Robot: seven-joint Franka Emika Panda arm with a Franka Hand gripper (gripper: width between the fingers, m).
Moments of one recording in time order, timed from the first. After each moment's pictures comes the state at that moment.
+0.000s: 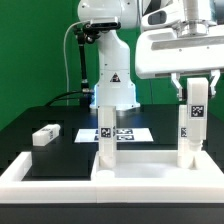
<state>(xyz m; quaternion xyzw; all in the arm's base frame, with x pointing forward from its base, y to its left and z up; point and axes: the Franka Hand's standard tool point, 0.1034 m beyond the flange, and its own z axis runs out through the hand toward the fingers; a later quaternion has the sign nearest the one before) 0.647 0.094 0.156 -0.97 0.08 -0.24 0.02</state>
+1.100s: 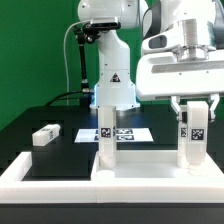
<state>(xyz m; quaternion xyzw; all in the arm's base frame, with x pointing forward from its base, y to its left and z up) 0.651 0.098 0.121 -0.97 0.06 -0.24 0.01</state>
